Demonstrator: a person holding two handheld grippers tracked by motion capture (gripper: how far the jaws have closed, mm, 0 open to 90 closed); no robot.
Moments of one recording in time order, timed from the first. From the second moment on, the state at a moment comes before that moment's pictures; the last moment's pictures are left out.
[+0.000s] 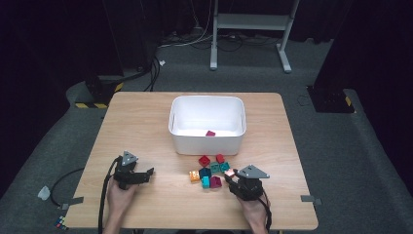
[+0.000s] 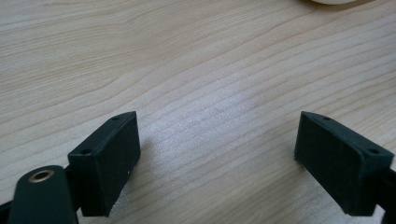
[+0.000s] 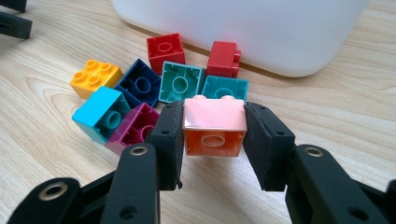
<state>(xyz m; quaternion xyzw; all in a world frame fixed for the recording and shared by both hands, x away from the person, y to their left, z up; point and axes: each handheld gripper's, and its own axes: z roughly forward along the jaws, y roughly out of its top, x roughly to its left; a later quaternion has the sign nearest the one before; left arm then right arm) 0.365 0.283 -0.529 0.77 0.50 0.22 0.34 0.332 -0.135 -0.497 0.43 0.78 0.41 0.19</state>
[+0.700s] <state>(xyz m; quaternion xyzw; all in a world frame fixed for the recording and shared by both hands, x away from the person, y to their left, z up) 0.365 0.283 -0.529 0.77 0.50 0.22 0.34 0.343 -0.155 -0.469 0.41 0.79 0.42 0.18</state>
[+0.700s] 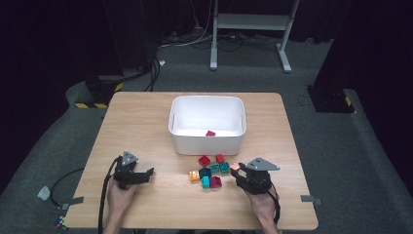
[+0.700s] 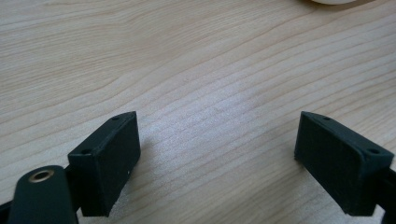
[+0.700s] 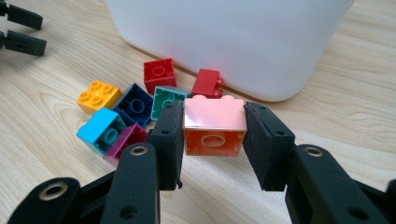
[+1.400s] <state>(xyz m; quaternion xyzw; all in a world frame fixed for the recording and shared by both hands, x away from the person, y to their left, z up) 0.365 0.283 -0.529 0.77 0.50 0.22 0.34 0.354 -0.164 -0.446 0.40 0.78 0.45 0.16</state>
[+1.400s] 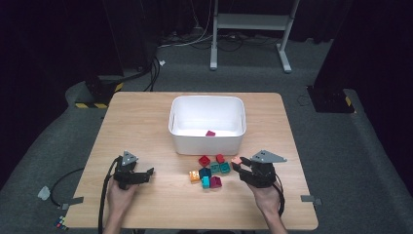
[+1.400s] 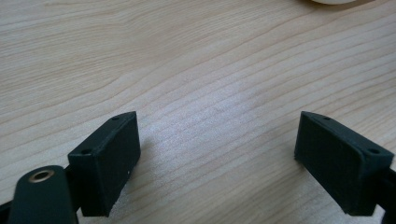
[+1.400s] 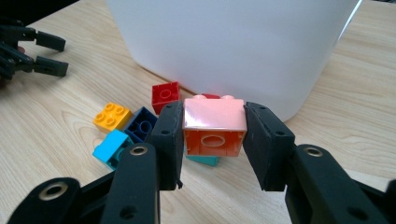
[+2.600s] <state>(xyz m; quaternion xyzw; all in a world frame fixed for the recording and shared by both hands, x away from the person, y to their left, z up) 0.365 0.283 -0.529 0.76 0.50 0.22 0.34 0.381 -0.160 -0.376 0.37 0.78 0.48 0.15</state>
